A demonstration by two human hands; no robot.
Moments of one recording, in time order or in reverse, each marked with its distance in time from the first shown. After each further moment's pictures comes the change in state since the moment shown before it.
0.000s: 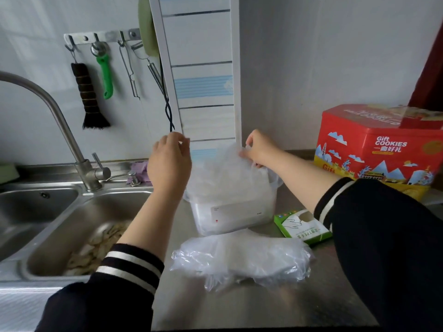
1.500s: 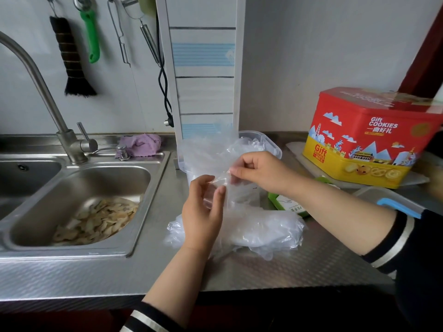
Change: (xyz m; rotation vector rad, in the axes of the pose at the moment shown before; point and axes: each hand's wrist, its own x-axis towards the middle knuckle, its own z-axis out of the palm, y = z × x) left_hand -0.165 0.000 0.010 -0.777 -0.129 -0.152; right_hand -0.114 0.014 0.024 0.336 -0.303 -0.245
